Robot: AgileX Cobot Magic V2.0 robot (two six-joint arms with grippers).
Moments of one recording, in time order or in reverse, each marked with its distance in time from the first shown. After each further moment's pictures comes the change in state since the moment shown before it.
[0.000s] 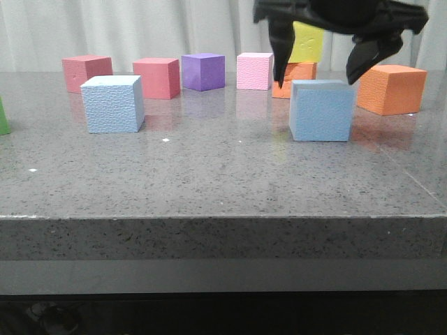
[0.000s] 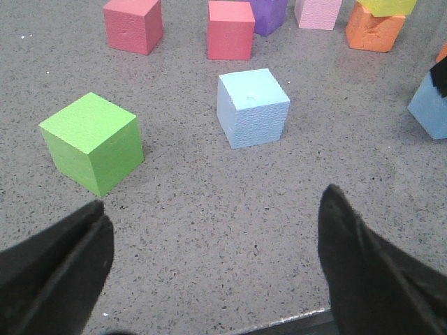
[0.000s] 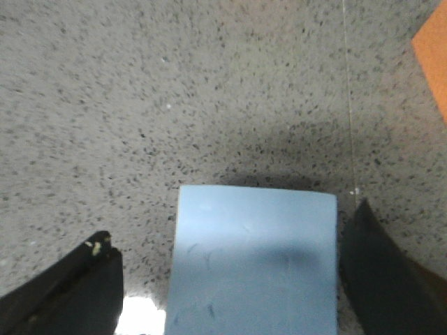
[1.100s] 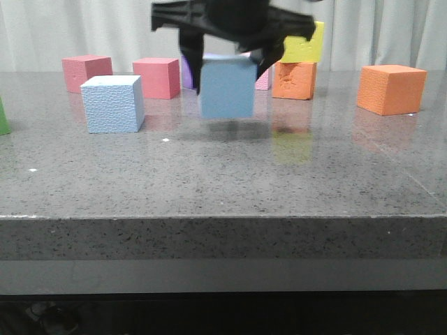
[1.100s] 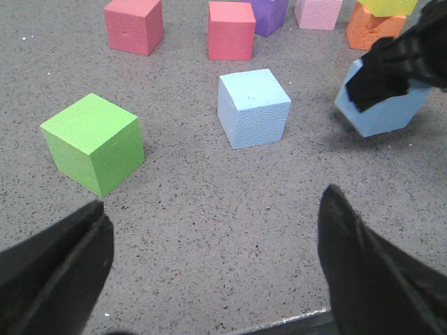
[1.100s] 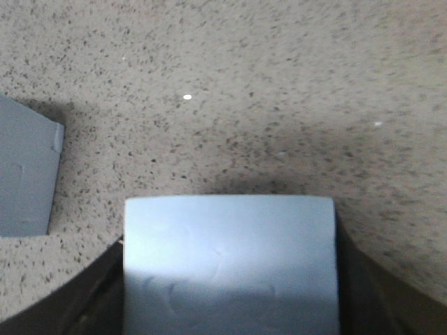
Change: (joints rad) left arm 0.000 0.000 0.000 0.005 0.000 0.000; right arm 0.188 0.244 -0.341 -0.003 0.117 0.049
